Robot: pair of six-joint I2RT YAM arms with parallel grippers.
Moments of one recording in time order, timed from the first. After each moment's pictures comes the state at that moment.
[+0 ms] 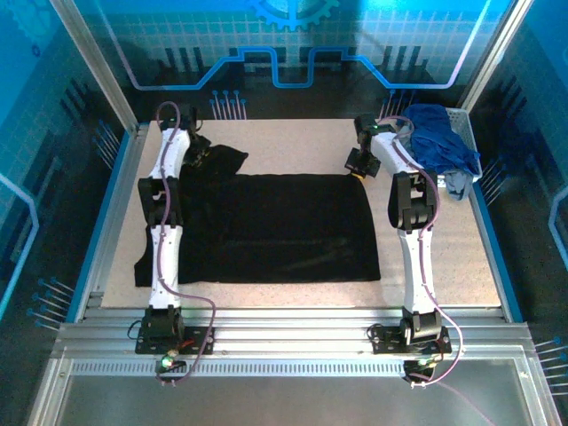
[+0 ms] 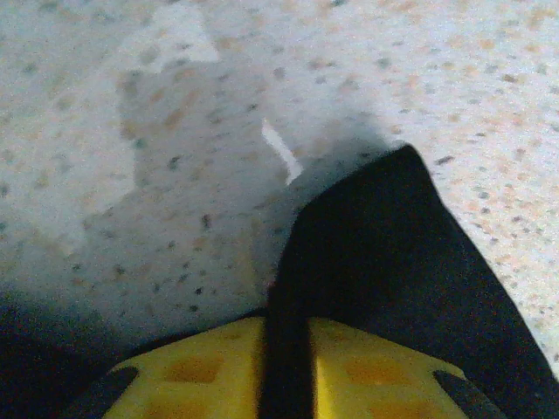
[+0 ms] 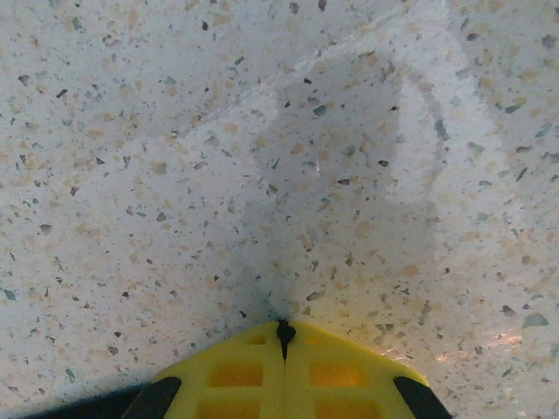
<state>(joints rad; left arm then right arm) 0.09 2.75 2.66 -1.15 0.00 -0.92 0.14 2.48 2.18 -1.02 0.00 0.62</state>
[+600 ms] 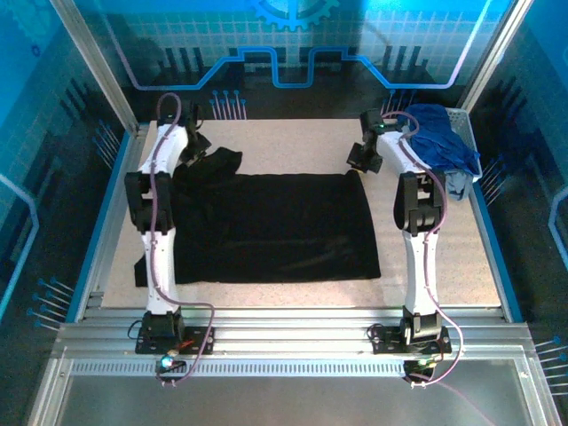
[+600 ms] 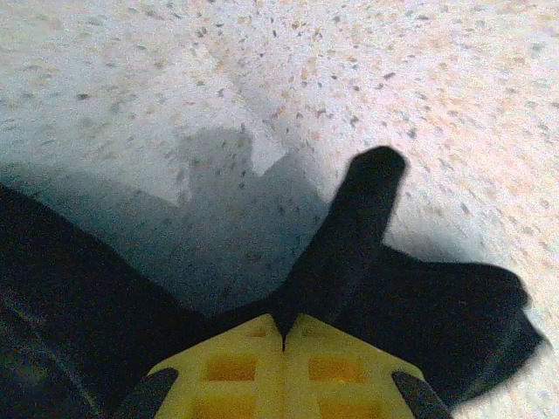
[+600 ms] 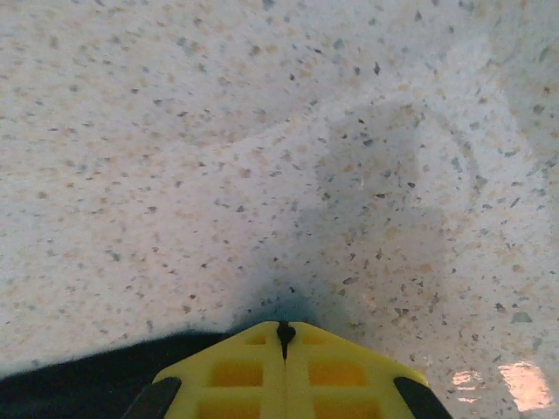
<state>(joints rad) 0.05 2.27 2.08 -0.96 -0.09 -0.79 0.12 2.37 2.08 -0.92 -0.06 0.54</state>
